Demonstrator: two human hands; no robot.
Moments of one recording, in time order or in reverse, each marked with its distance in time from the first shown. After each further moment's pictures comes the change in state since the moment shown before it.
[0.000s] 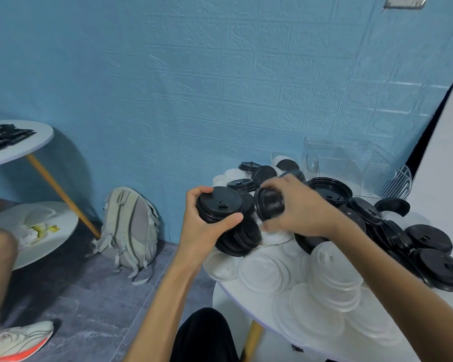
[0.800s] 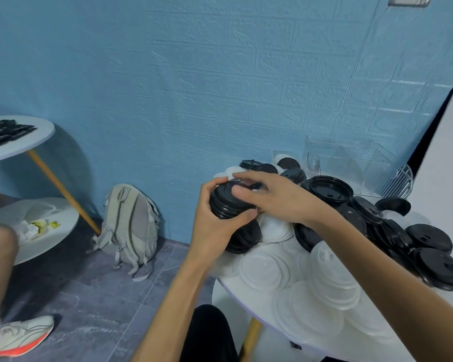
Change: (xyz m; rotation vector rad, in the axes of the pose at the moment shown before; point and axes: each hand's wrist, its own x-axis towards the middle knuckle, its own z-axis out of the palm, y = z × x) left_hand -0.002 0.004 0.020 -0.023 -0.005 0.102; right_hand 0.023 -0.025 0.012 0.399 -0.042 -0.106
